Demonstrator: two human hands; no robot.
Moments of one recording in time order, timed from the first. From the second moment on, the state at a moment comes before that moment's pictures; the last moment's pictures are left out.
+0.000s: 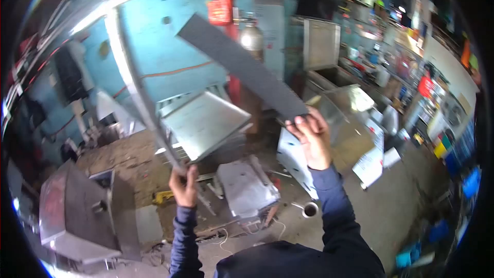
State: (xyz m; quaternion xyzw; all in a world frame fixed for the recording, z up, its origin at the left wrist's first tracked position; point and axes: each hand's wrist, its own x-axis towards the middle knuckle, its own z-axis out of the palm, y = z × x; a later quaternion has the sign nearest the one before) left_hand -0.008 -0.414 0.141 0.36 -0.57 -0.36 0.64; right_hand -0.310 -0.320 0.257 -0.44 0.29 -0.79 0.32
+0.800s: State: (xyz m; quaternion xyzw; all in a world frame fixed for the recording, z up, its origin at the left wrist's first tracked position) left_hand -0.015 -0.458 0.172 0.27 -0.62 -0.34 0.65; right_hand -0.328 -0.365 0.276 -0.66 0.33 -0.68 0.01
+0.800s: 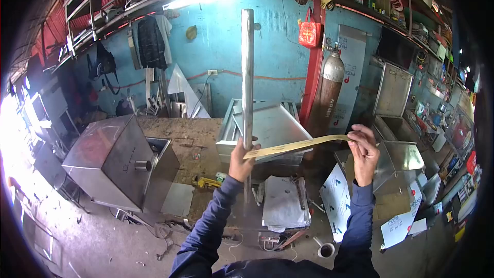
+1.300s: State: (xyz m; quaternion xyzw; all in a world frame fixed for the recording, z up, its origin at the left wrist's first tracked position) left_hand -0.046 -0.415 0.179 0.31 -0.66 -0.33 0.60; right_hand -0.324 -0.366 0.307 -0.66 0.34 -0.66 0.07
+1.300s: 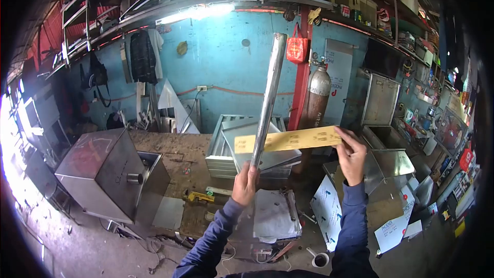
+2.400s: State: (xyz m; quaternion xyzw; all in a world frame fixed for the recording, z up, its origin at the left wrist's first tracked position) left_hand 0.024 -0.385 0.012 0.54 -0.78 -0.09 0.32; right_hand -0.457 -0.176 0.033 -0.20 0.54 -0.78 0.23
